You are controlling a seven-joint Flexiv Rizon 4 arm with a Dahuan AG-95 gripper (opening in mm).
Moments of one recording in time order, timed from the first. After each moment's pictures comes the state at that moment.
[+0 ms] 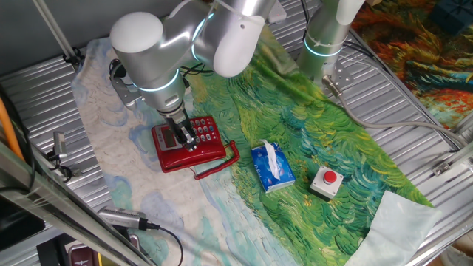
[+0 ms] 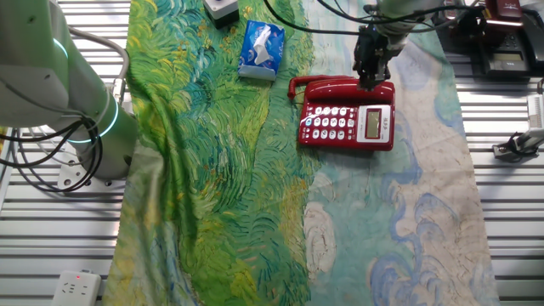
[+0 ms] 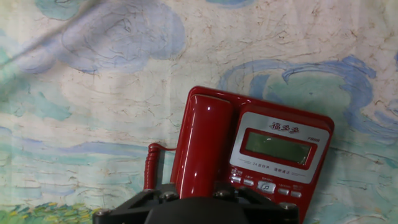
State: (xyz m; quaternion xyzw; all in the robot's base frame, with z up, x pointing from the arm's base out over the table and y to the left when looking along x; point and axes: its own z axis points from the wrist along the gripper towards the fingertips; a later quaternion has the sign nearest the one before) arm 0.542 0.114 0.118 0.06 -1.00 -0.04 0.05
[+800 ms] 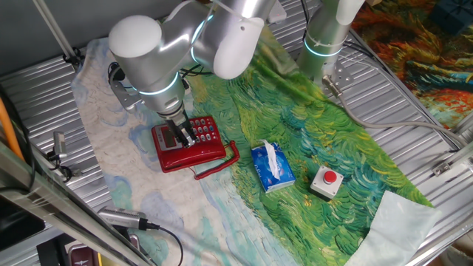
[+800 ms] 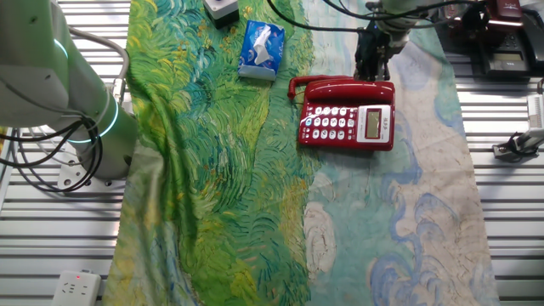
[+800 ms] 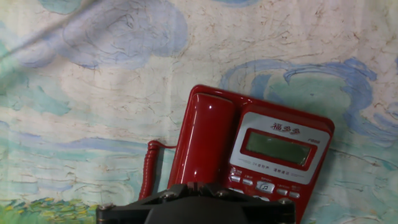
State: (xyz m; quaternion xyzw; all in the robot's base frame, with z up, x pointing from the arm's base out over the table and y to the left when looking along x) arm 0.544 0.116 0.115 0.07 -1.00 -0.03 0.05
